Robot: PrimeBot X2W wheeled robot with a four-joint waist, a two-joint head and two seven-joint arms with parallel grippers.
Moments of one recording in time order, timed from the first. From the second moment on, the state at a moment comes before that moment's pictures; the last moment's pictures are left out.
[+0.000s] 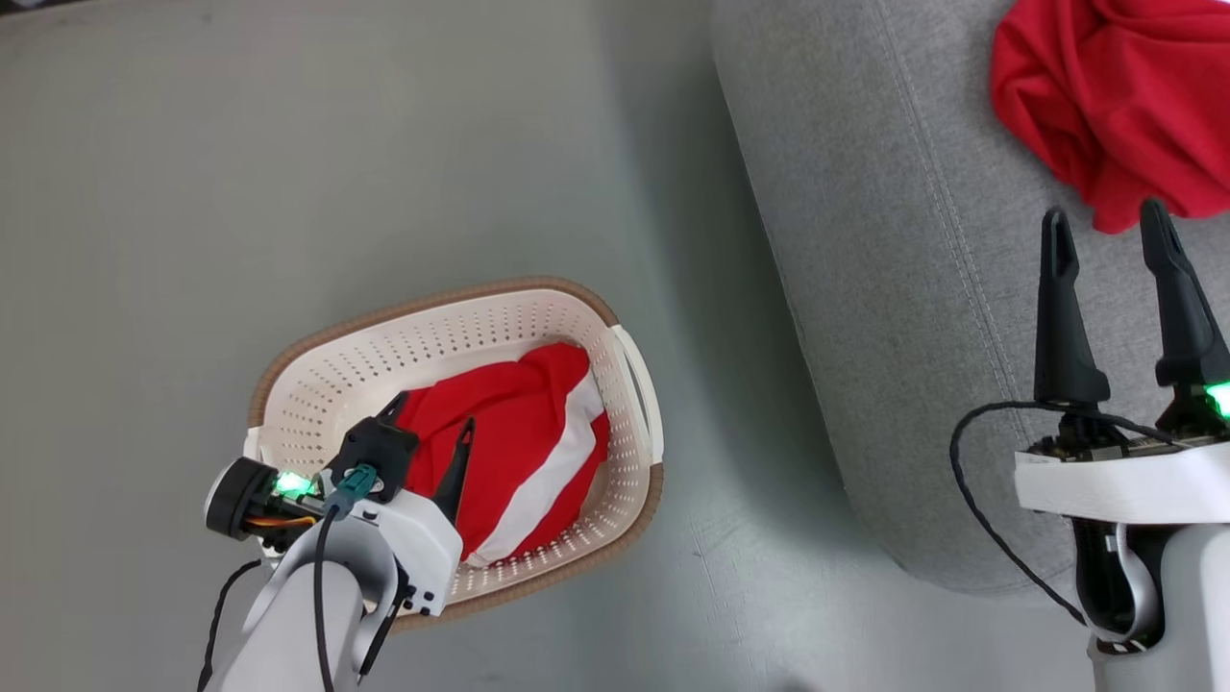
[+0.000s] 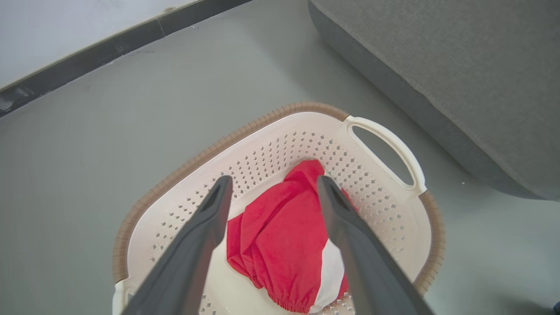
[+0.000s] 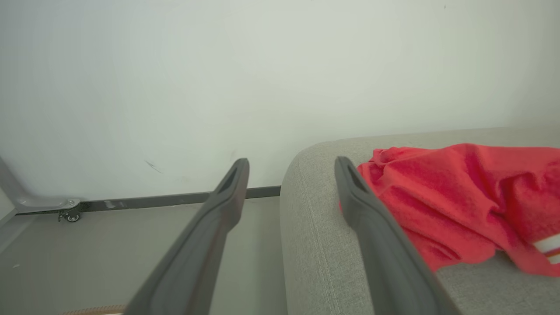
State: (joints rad) left arm -0.46 0.14 -0.32 0.72 -0.04 -0.05 -0.17; right arm -0.20 -0.04 -0.11 -0.08 0.15 0.13 -0.11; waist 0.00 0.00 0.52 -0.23
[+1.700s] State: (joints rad) left arm -0.70 0.19 -0.39 0.98 0.04 -0.07 -0.14; right arm -0.44 -0.04 -0.01 -0.01 0.19 0.13 -0.19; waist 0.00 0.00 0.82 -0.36
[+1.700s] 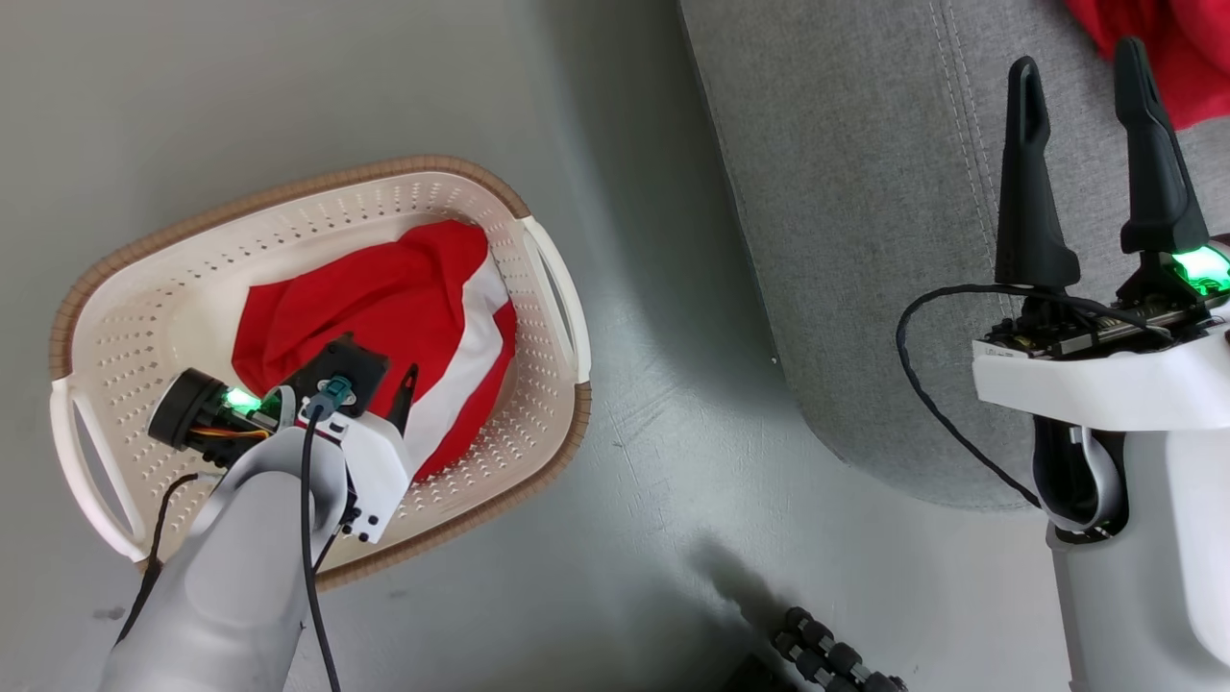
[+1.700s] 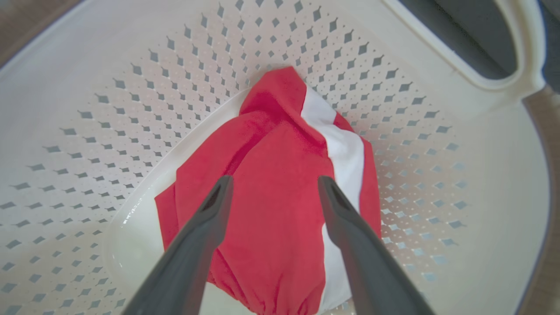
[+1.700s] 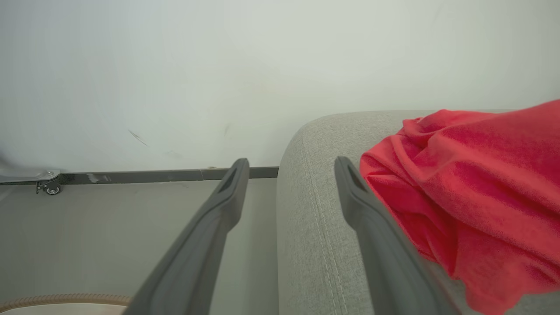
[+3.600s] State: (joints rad) left arm -0.83 0.26 -0.41 1.17 0.08 -0.03 -0.04; right arm -0.52 -0.04 0.07 0.10 0.25 0.13 -0.25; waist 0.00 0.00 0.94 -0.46
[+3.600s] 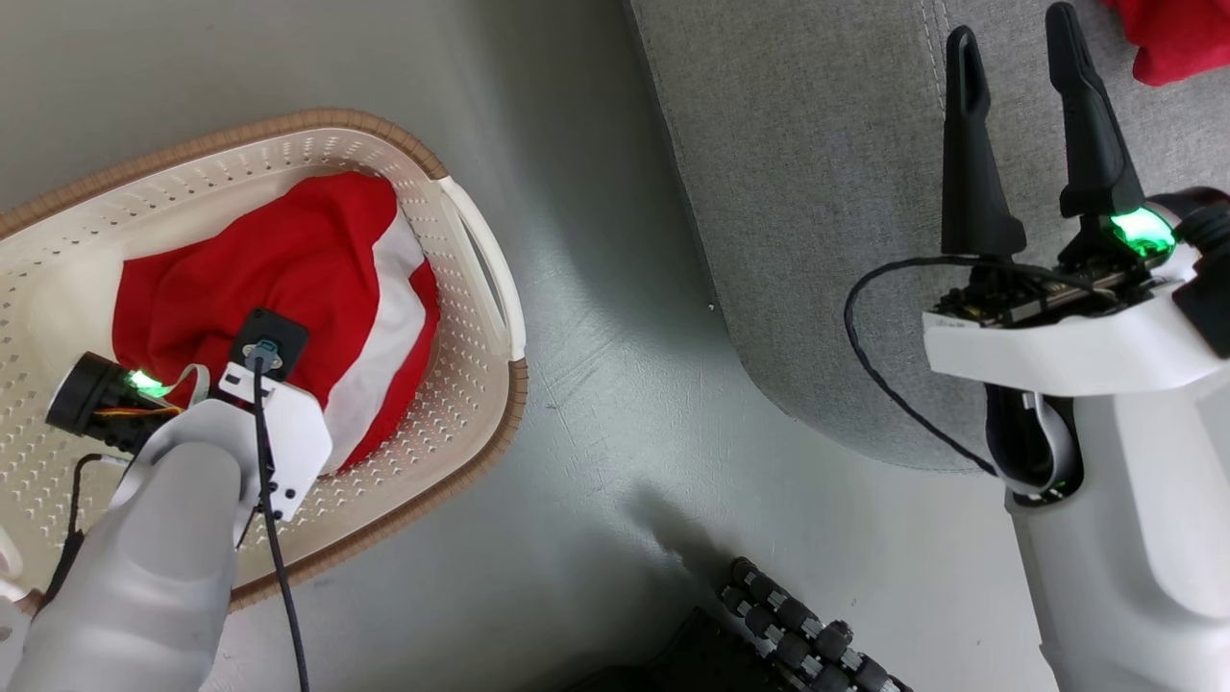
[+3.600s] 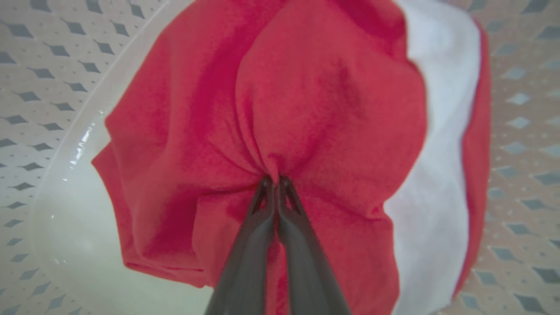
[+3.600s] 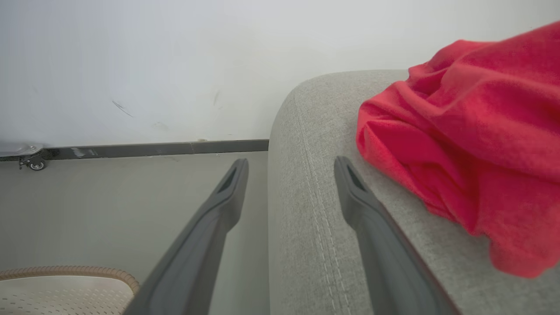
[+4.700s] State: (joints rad) left arm -0.83 0.21 -0.35 1.13 0.01 0.01 -0.21; right arm -0.56 -0.04 0.04 0.11 0.25 0.13 -0.25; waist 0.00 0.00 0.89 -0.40
